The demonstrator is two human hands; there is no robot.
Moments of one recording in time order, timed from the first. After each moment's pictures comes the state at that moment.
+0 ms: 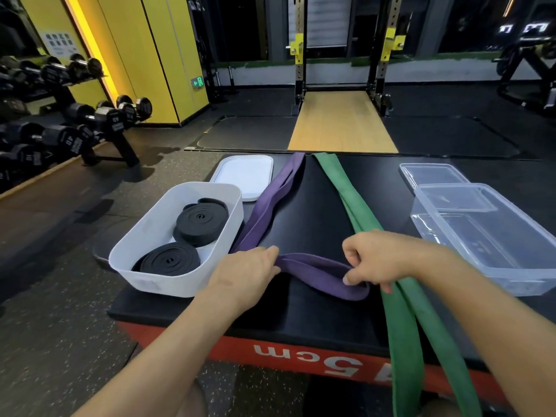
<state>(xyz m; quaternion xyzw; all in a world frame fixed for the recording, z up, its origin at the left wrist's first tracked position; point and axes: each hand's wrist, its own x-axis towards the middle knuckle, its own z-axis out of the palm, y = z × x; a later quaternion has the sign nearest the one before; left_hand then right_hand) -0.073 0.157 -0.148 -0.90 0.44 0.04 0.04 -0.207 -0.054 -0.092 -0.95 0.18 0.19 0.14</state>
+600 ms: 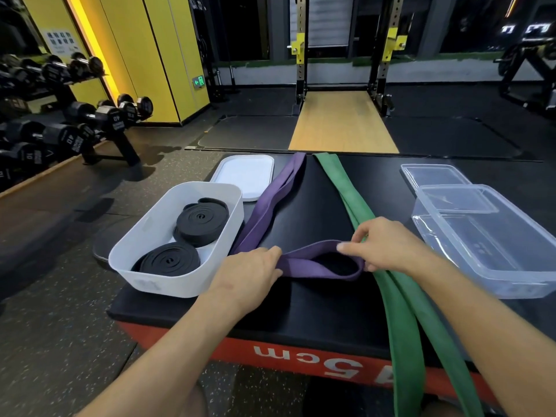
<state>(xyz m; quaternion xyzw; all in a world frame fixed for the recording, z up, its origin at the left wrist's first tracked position) -0.079 0.156 -0.147 -0.89 0.45 0.02 0.03 -0.200 -0.072 -0.117 -0.91 0.33 0.01 0.26</state>
